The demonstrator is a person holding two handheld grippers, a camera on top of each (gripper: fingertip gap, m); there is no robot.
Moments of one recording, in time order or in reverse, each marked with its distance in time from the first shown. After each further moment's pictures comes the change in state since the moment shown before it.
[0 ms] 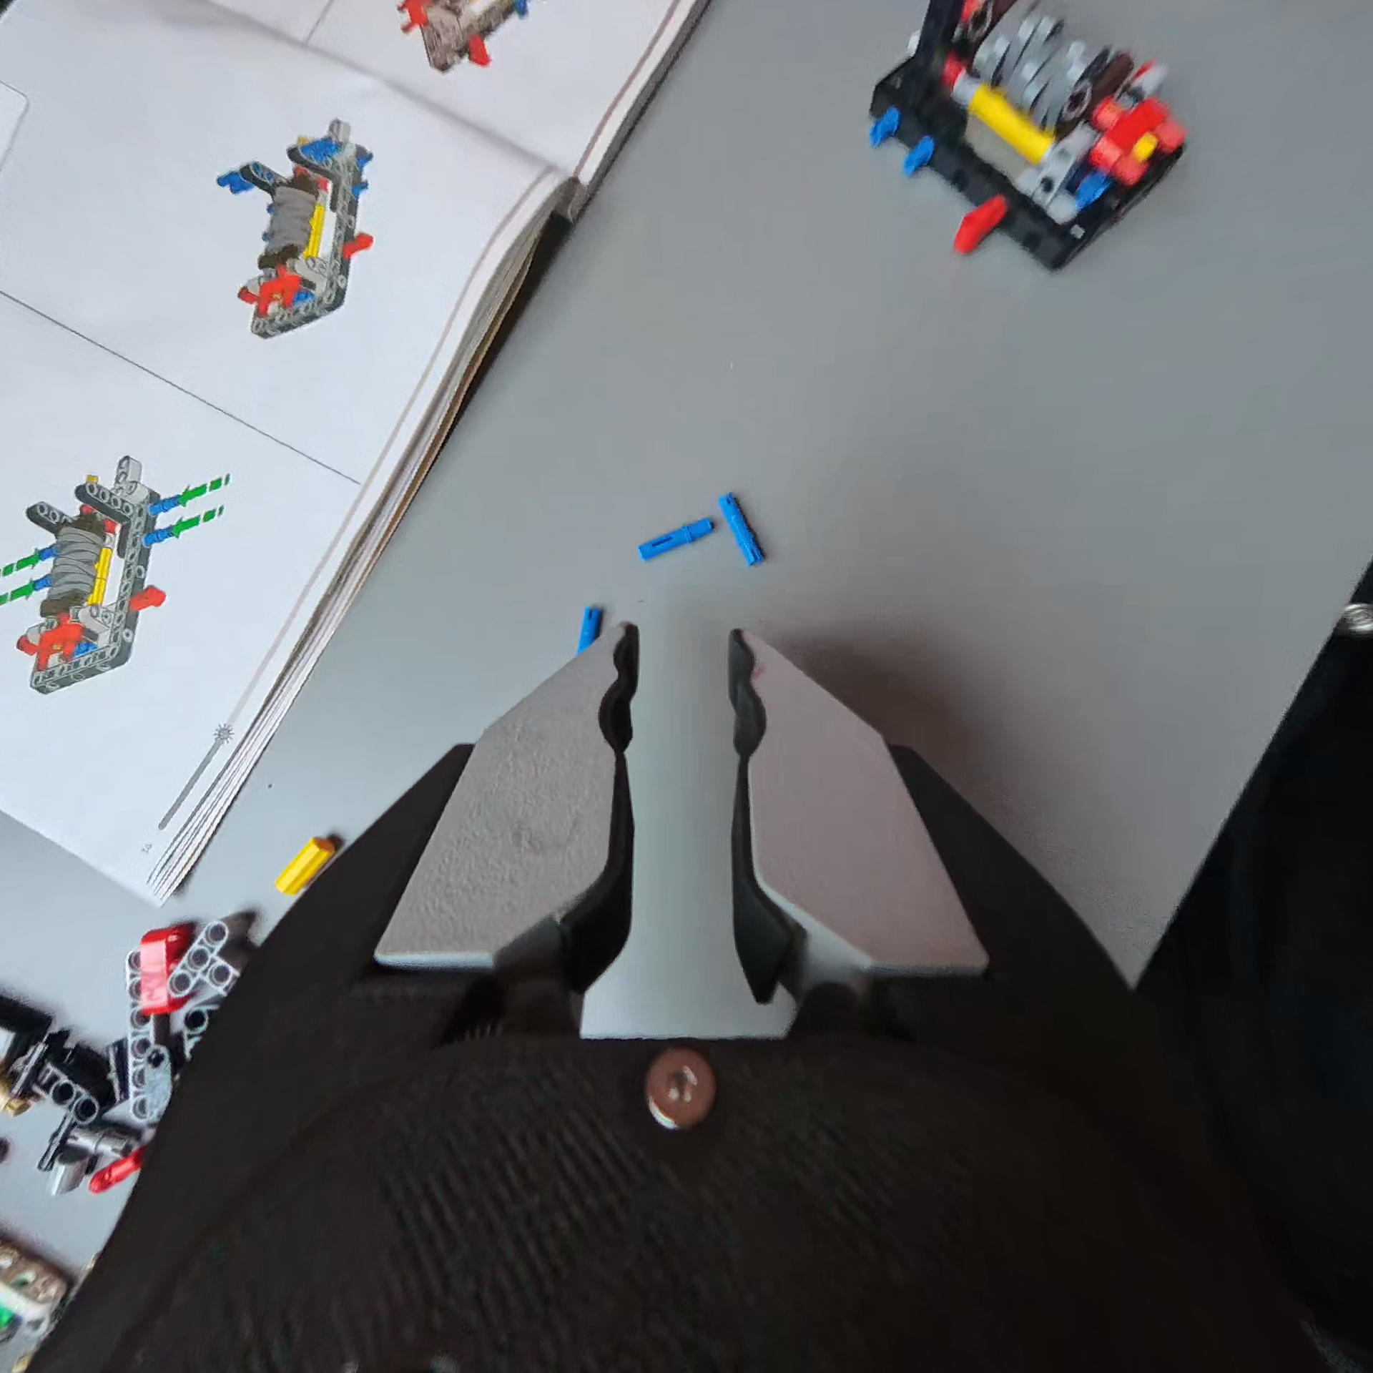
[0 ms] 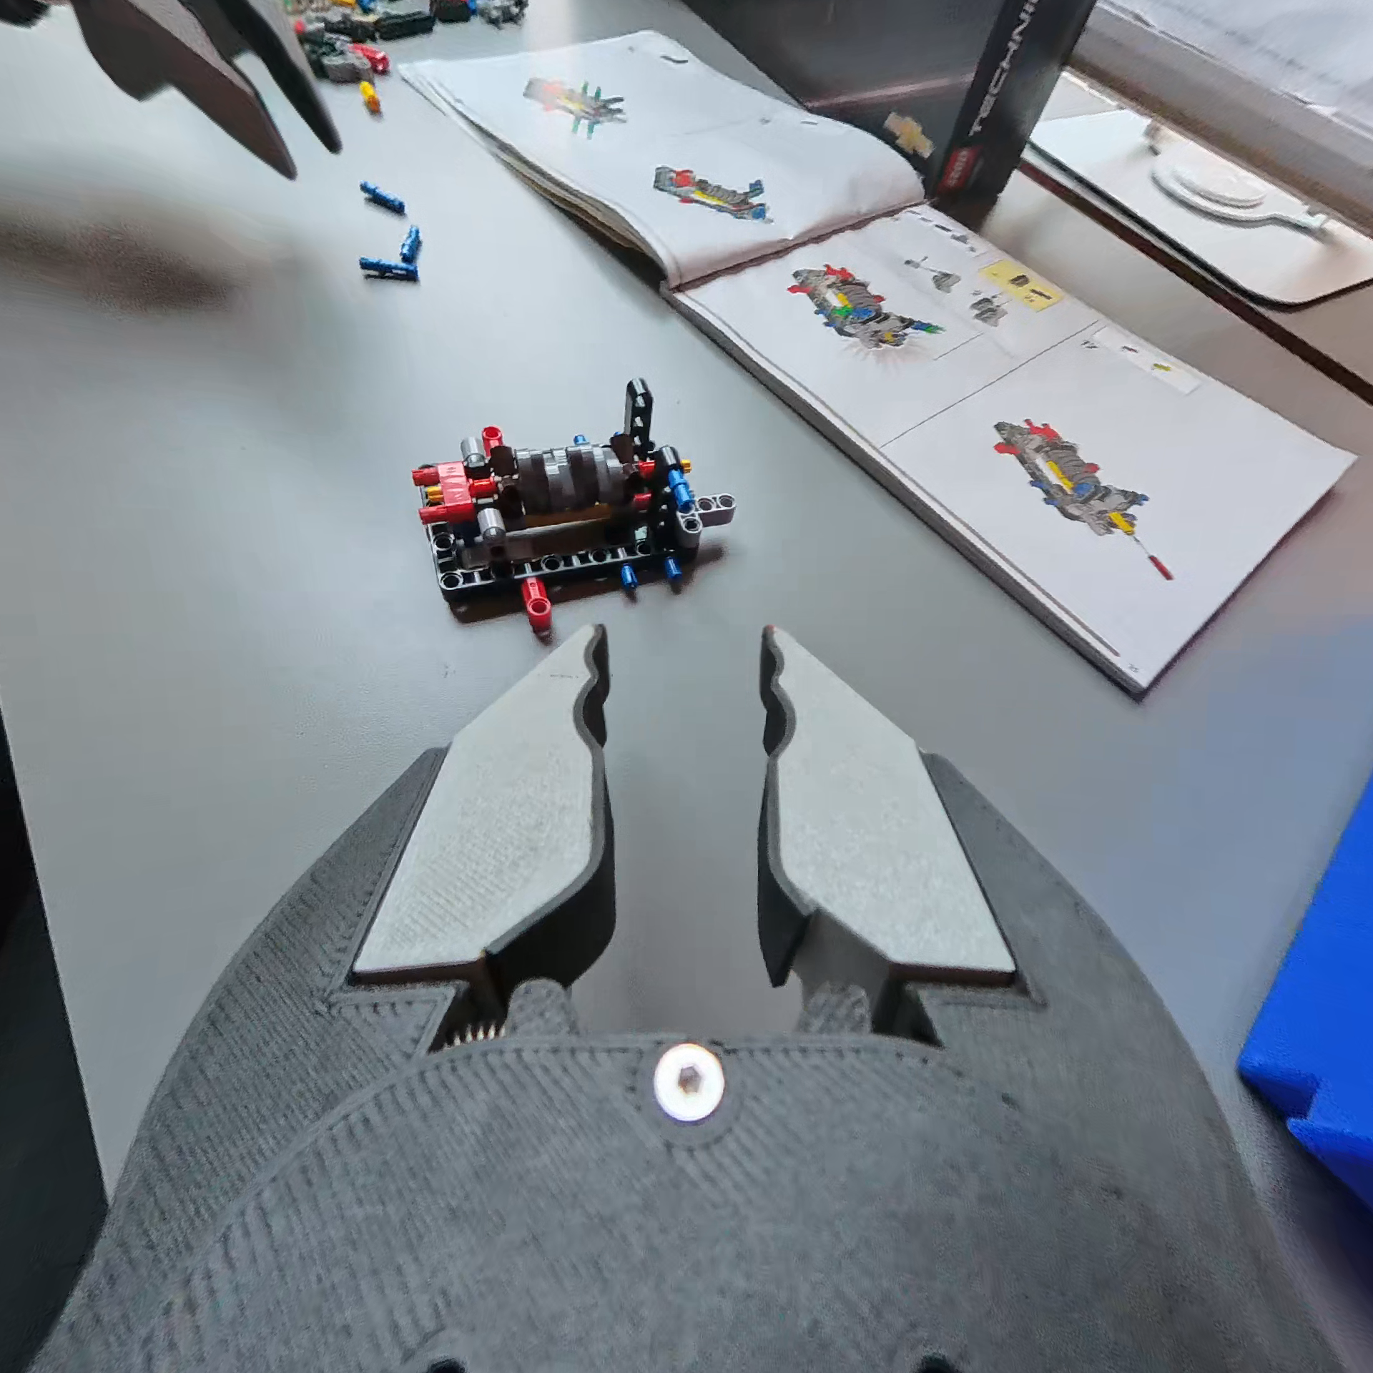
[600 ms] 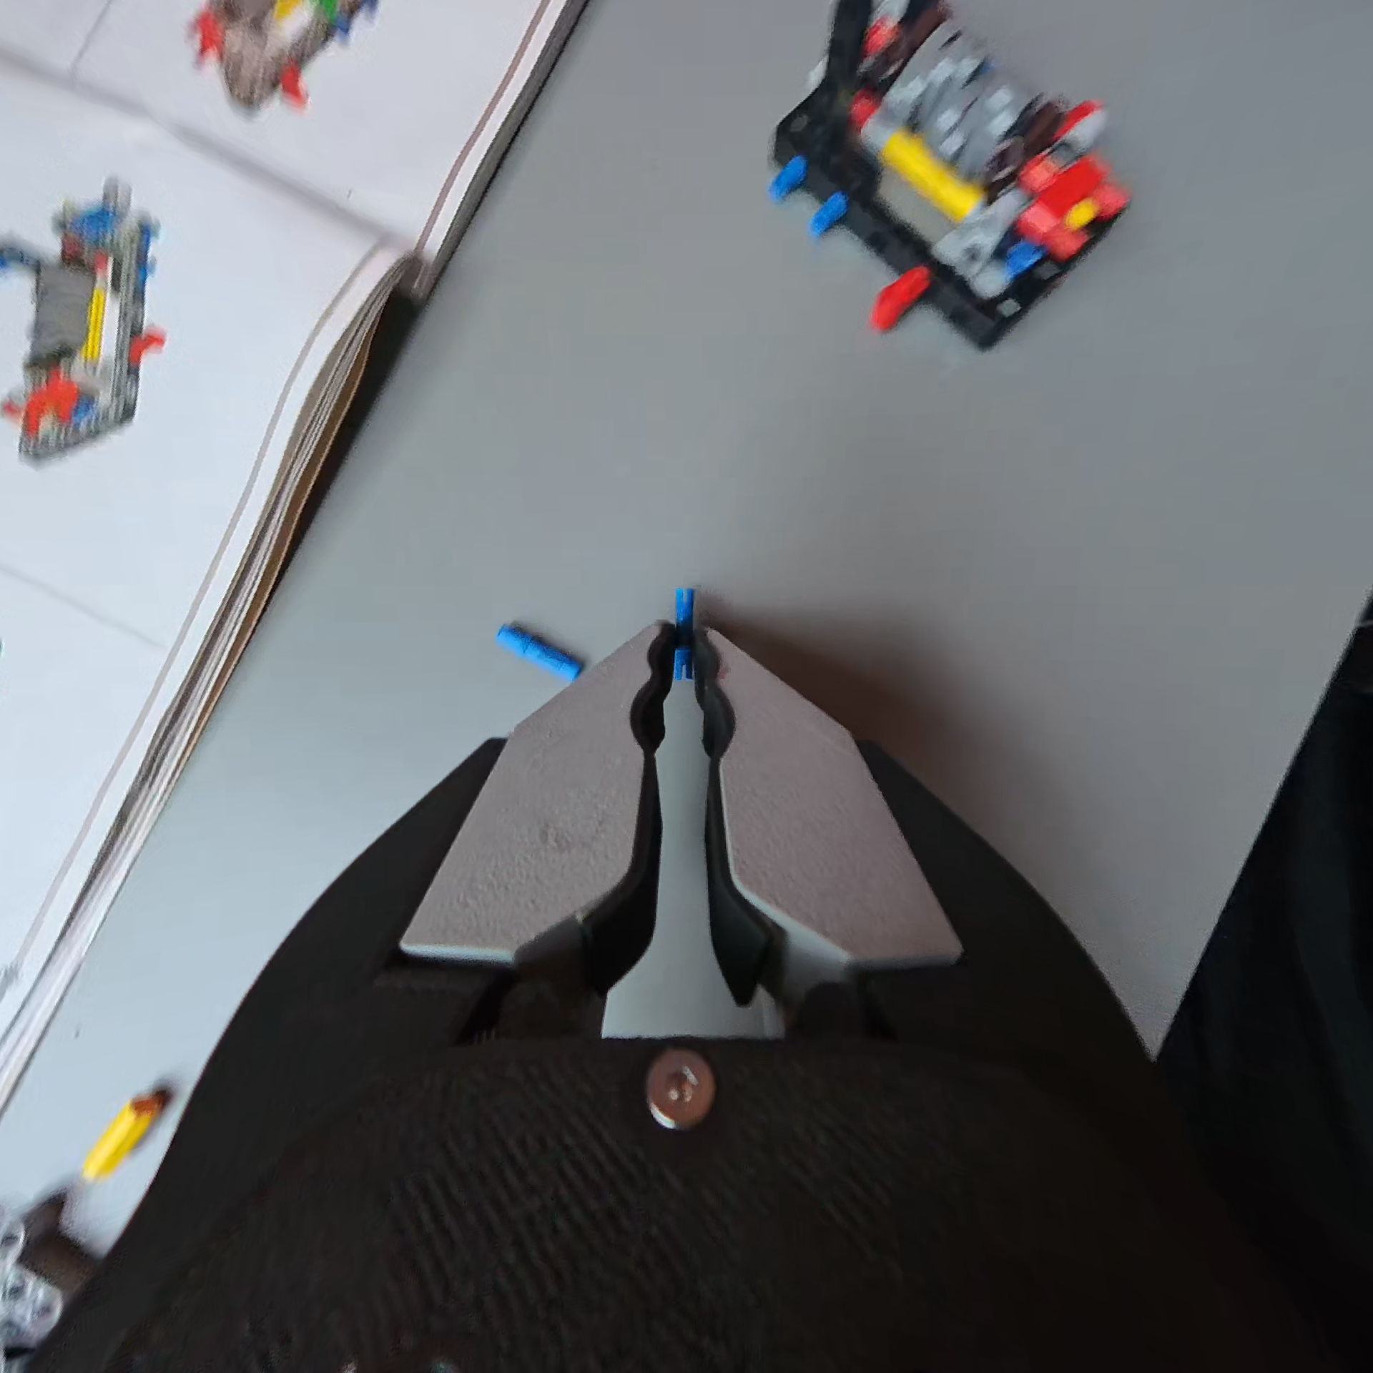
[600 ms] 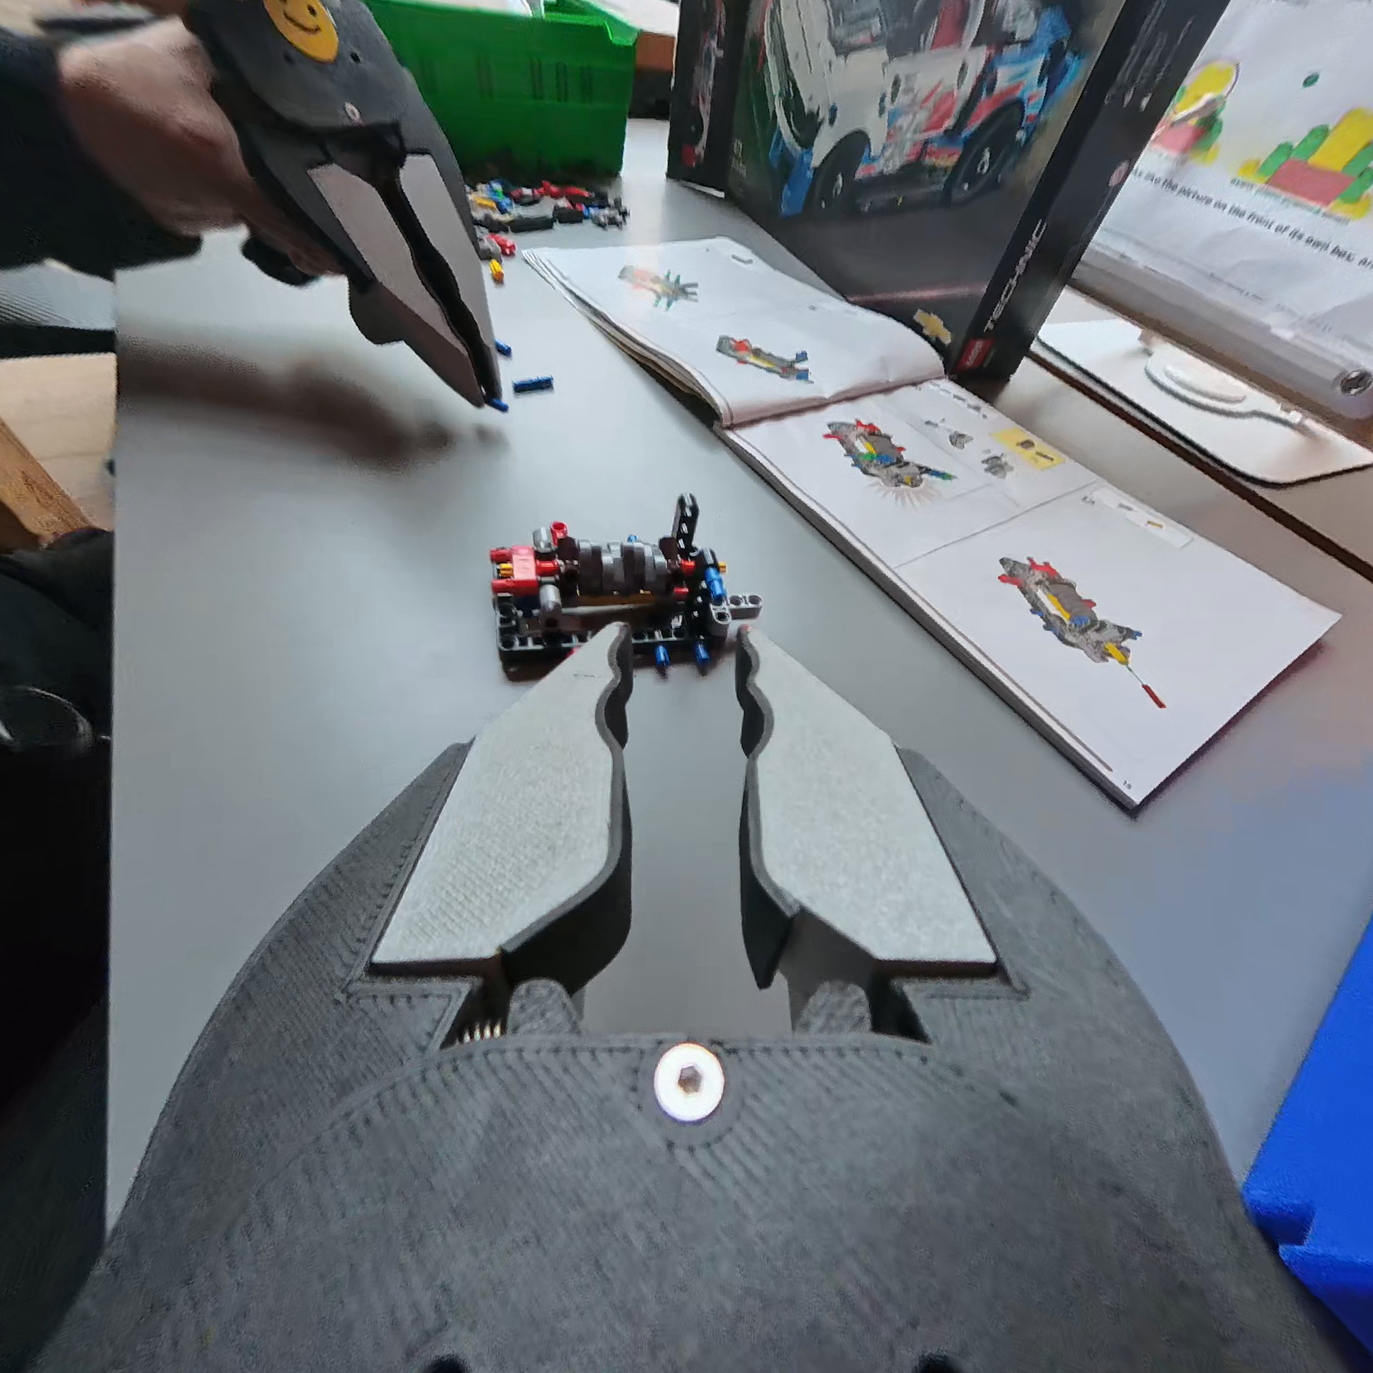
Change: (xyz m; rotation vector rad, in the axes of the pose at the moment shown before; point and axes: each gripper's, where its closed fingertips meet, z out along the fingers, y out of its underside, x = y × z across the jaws) left arm 0.032 -0.025 0.047 -0.018 0.075 0.021; right arm -0.008 -0.024 -0.010 0.172 -0.089 -0.064
